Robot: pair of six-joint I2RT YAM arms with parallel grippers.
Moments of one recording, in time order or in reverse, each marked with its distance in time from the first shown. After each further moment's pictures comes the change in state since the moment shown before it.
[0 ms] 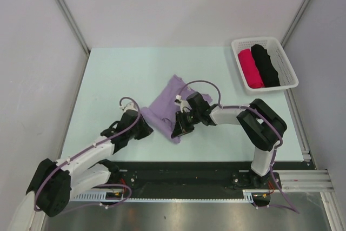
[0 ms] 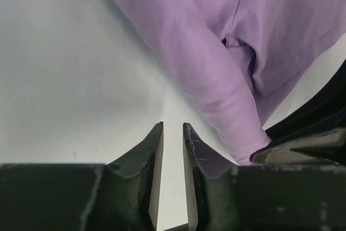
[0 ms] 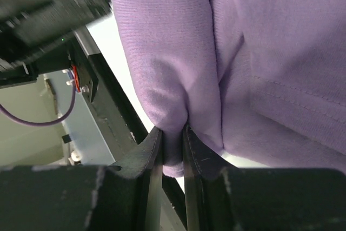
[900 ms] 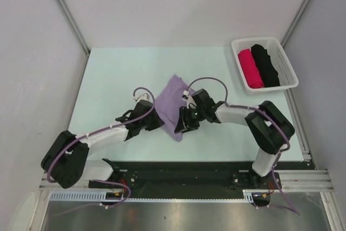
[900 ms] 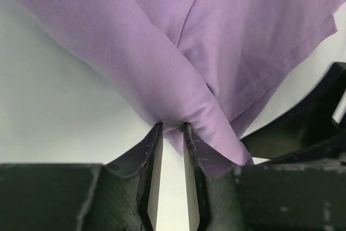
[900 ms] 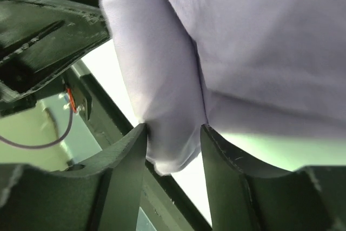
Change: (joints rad) left arm -0.082 0.309 0.155 0.135 0.011 -0.008; right arm -0.051 -0.029 -0.008 -0.047 0.055 0.051
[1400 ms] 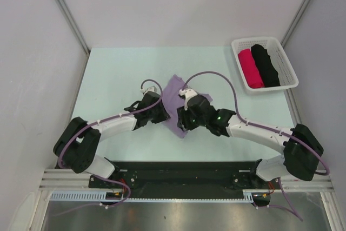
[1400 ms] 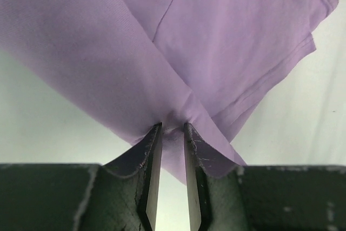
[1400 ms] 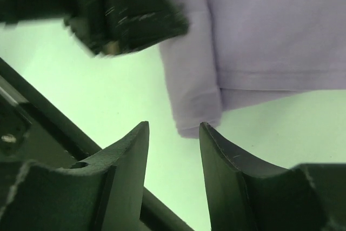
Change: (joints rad) left arm -0.005 0.170 0.166 -0.007 0.020 0.011; right arm 0.198 -0.407 0.011 -0.220 0.636 -0.172
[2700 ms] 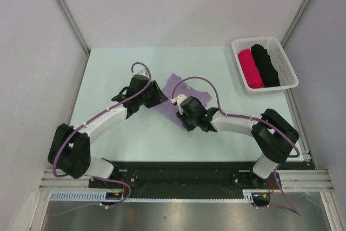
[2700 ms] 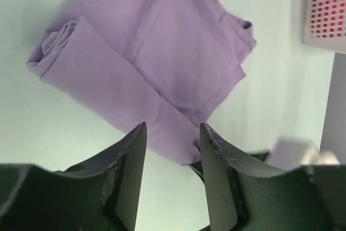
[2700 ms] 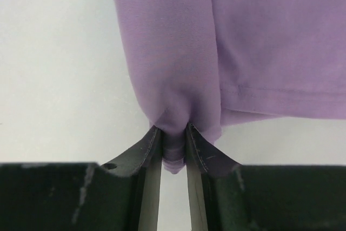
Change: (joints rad) left arm 0.149 -0.029 0.198 -0.114 0.126 0.085; right arm 0.023 0.271 0.005 0.089 0.129 -0.335
